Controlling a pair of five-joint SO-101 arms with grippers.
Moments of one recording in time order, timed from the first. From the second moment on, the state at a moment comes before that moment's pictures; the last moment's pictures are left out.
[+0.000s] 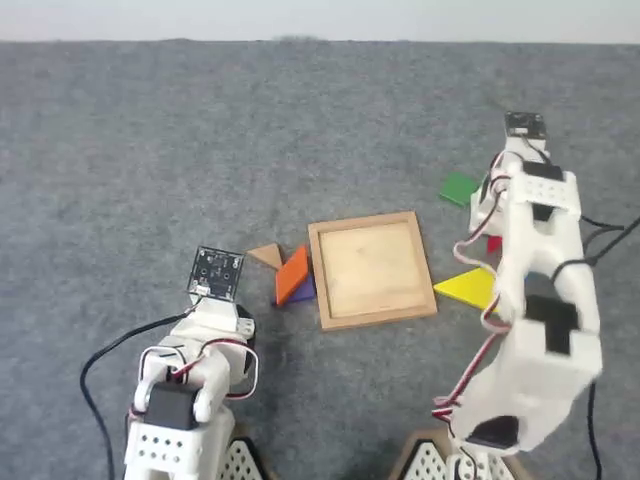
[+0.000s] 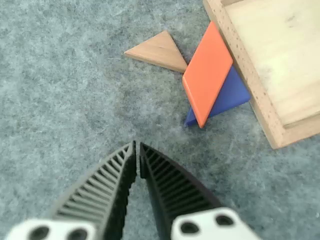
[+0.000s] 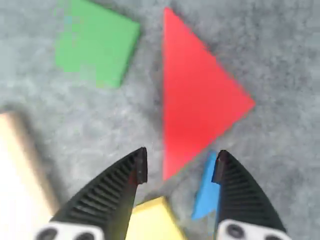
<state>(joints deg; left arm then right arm) 2.8 -102.5 97.2 71.5 2.7 6.9 13.5 12.2 58.4 5.1</state>
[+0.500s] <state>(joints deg) 2.8 -102.5 97.2 71.5 2.7 7.8 9.8 13.8 53.7 6.9</state>
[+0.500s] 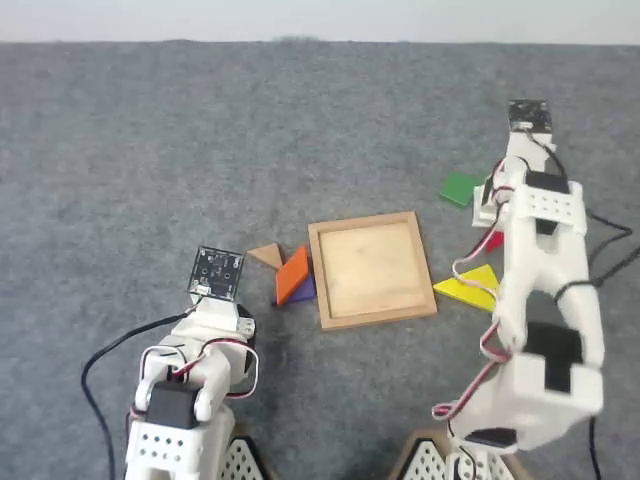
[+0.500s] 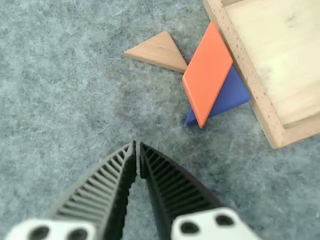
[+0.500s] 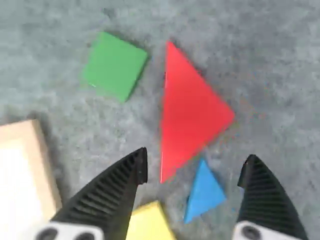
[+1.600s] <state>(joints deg) 2.8 -102.5 97.2 71.5 2.7 8.1 41.2 -19.1 61.6 17.0</state>
